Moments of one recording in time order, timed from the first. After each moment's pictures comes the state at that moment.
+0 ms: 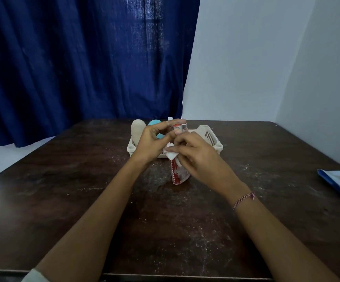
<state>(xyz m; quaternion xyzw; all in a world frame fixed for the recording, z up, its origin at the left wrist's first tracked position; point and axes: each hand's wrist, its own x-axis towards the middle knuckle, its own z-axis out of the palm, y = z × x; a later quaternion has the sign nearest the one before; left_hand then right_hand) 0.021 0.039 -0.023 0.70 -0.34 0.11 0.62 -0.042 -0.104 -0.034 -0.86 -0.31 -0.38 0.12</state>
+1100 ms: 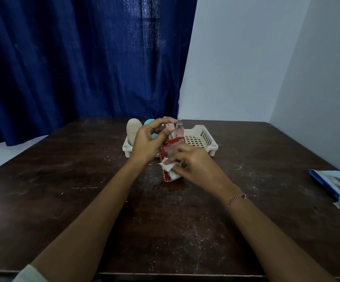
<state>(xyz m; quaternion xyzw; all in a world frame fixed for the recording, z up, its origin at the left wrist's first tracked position) 0.030 0.034 -0.032 0.69 -0.29 0.15 0.65 -0.039 -0.107 -0.044 -0.89 -0.30 -0.28 0.20</state>
